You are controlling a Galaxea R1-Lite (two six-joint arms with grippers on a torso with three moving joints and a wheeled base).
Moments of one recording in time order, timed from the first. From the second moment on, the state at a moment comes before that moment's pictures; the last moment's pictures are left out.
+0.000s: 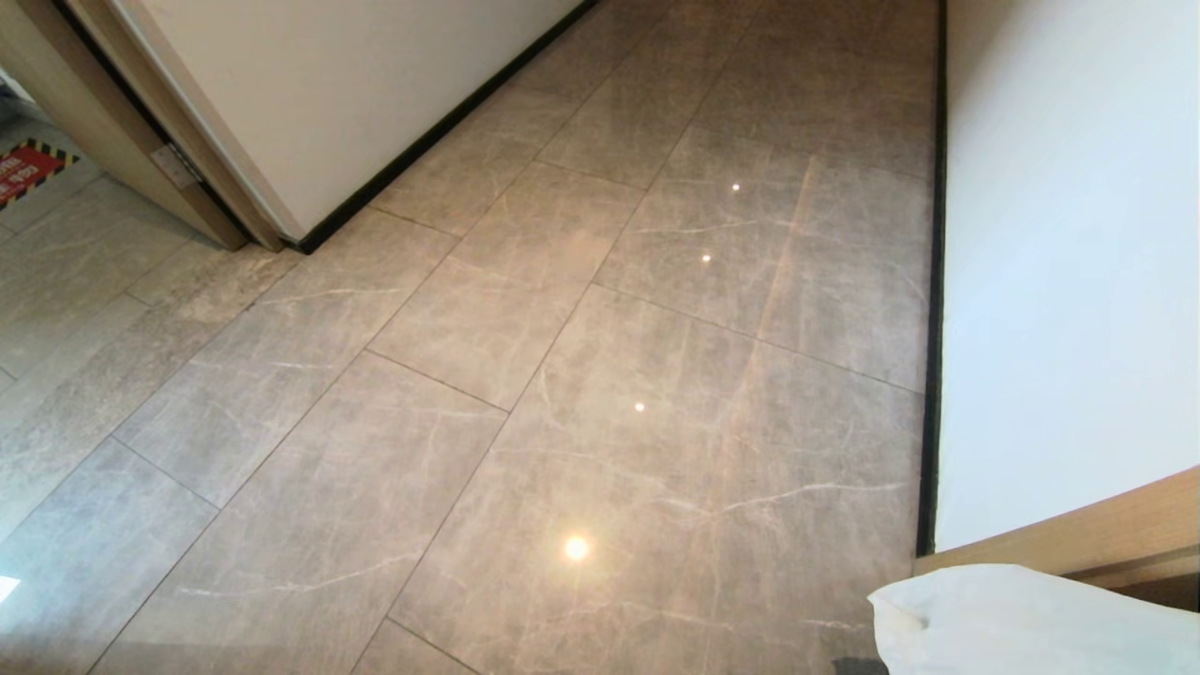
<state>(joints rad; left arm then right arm) 0.00 0.00 0.00 0.00 0.00 0.00 -0.01 0.22 -0.37 0.24 -0.02 -0.03</state>
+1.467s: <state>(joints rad) 0.00 0.00 0.00 0.00 0.00 0.00 -0.01 1.49 -0.51 -0.43 0.23 0.00</state>
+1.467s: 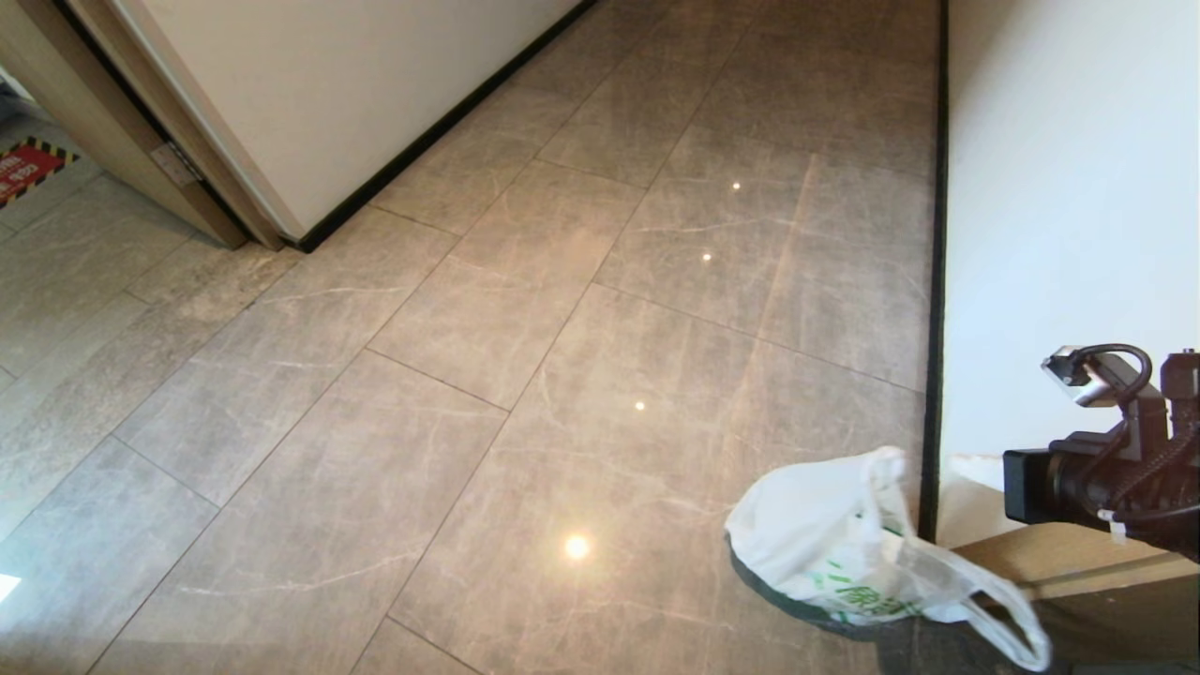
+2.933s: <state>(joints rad) 0.00 0.00 0.00 0.00 0.00 0.00 0.01 0.37 -0.49 0.66 0.13 -0.10</state>
